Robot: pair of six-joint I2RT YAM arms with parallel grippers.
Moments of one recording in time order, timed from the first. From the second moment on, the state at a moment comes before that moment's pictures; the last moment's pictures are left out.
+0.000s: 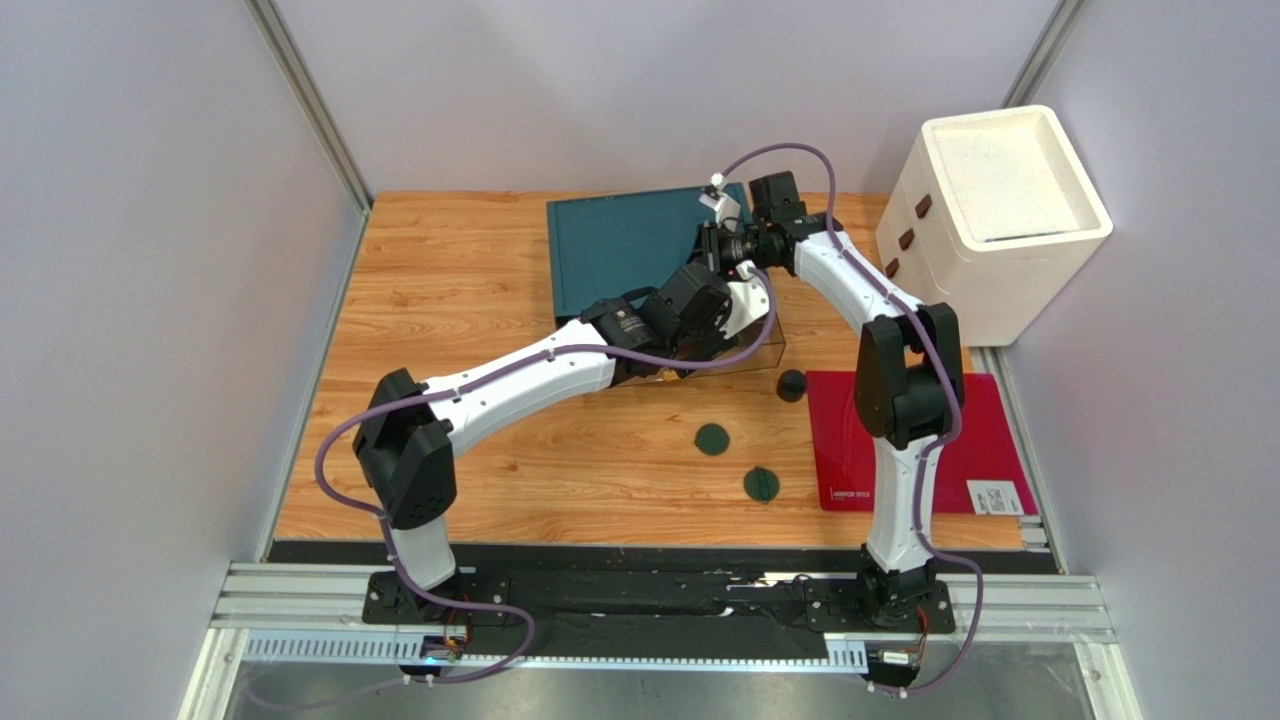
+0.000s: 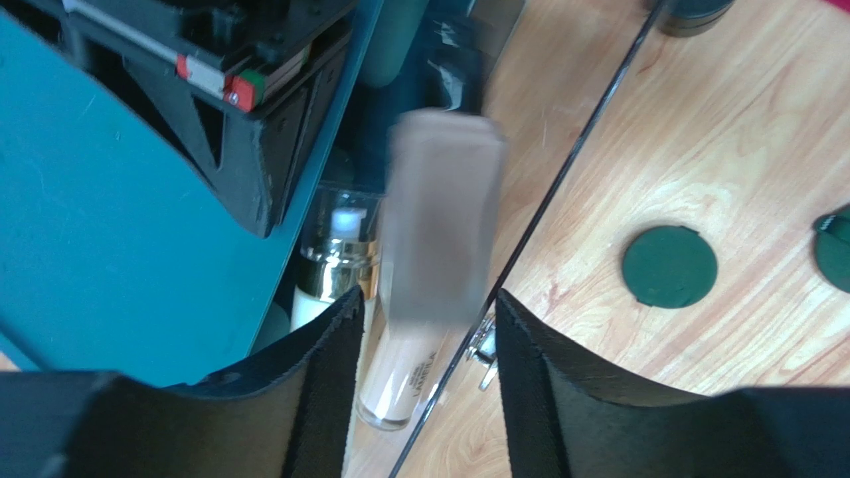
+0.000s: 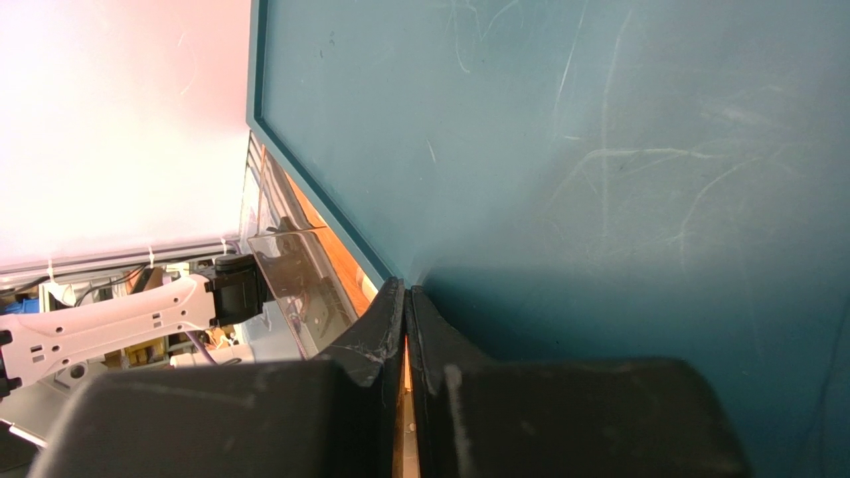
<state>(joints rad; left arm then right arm) -0.95 1.78 1.58 -0.55 -0.26 0.27 0.29 2.09 1.77 -0.58 -0.90 0.34</state>
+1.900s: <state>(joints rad) -0.93 1.63 1.24 -0.51 -0.48 -0.13 0.26 2.04 1.81 -0.67 -0.81 0.35</state>
